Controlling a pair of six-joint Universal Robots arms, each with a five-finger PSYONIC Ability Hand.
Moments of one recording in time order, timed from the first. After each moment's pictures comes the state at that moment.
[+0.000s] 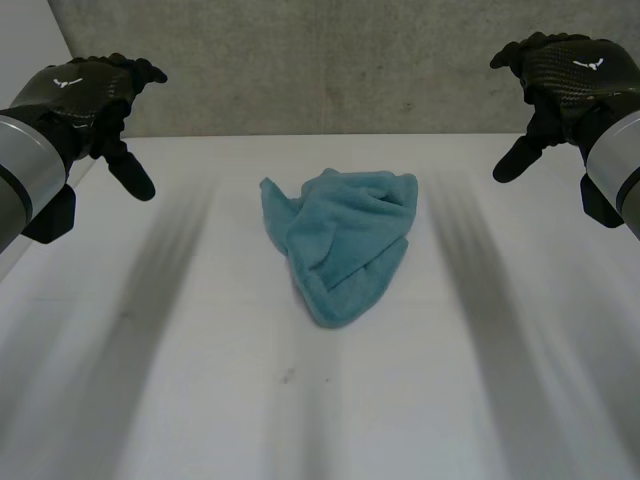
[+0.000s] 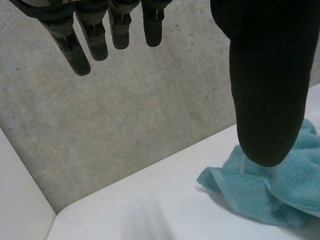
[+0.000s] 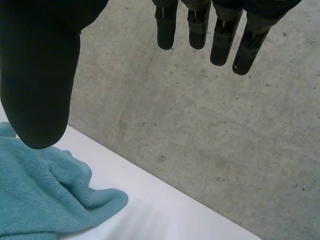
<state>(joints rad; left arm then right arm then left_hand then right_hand) 4.39 -1.67 -1.28 2.88 -1.57 3.25 1.91 -1.44 1.31 0.13 1.54 3.00 0.17 0.16 0.17 0.17 0.03 0.19 0.22 0.22 0.23 0.07</state>
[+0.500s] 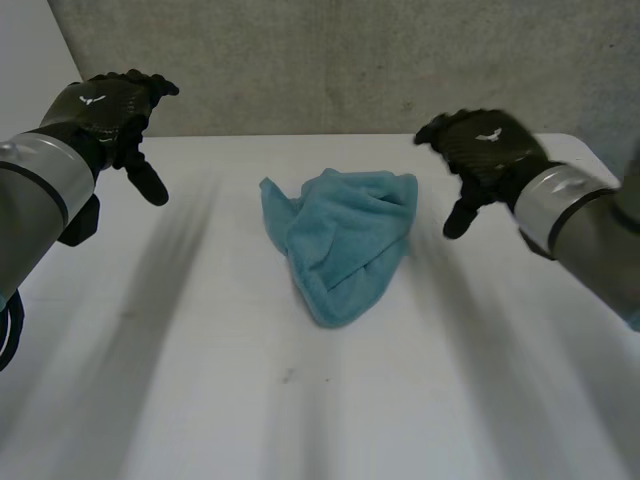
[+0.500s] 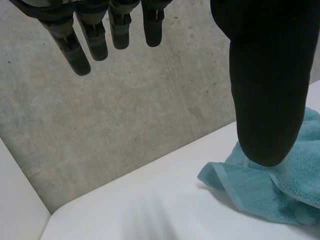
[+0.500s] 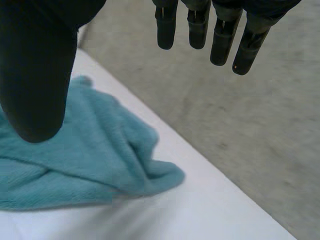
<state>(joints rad) 4.38 -1.75 -1.31 2.99 -1.57 3.25 1.94 -1.29 1.32 0.12 1.36 2.82 0.17 0.16 0.17 0.17 0.03 0.19 0.22 0.22 0.23 0.07</state>
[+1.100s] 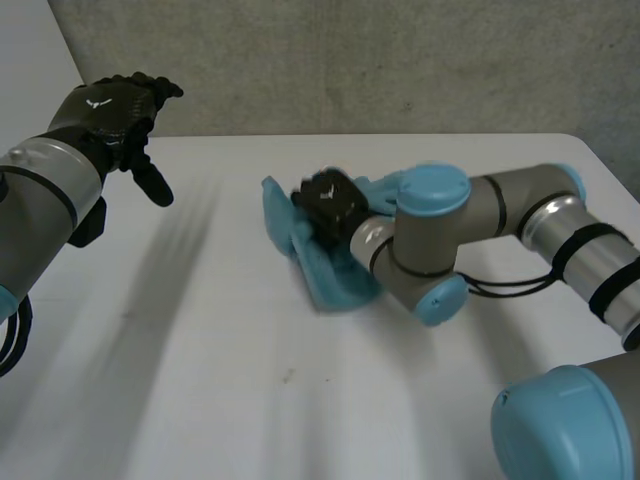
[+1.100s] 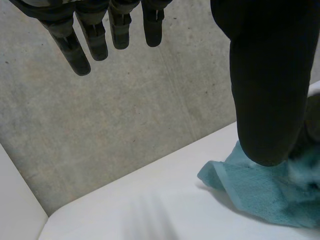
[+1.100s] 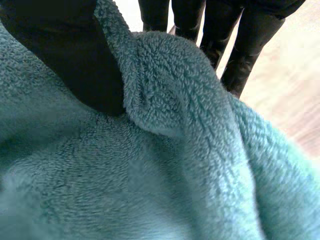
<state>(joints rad) 4.38 -1.76 -1.33 3.02 -1.57 3.25 2.19 -0.41 0.46 0.03 1.28 2.72 0.17 0.16 0.17 0.17 0.03 0.98 1.17 1.15 1.17 0.94</state>
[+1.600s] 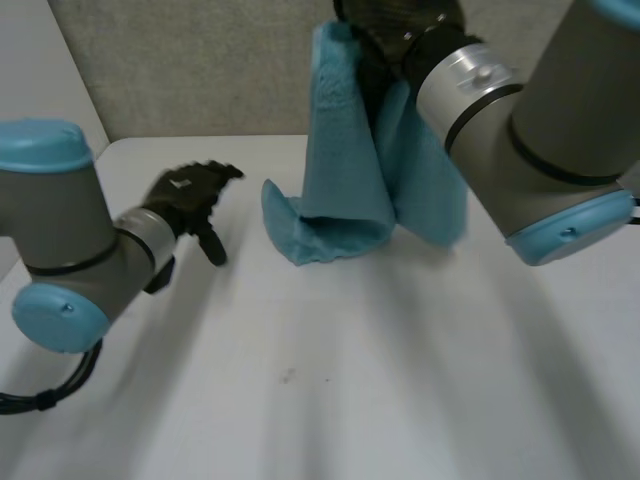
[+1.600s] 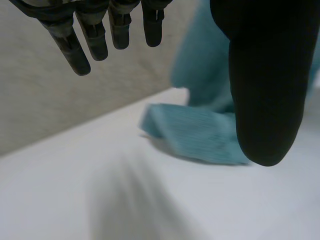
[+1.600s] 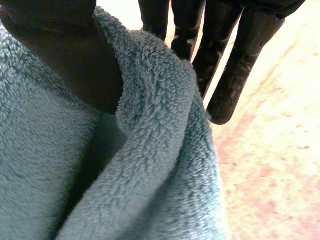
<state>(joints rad) 4.33 -2.05 -1.33 3.12 -1.49 3.21 2.18 -1.11 0.86 -0.03 1.44 2.83 0.17 0.16 0.17 0.17 0.03 0.98 1.17 1.17 1.19 0.95</state>
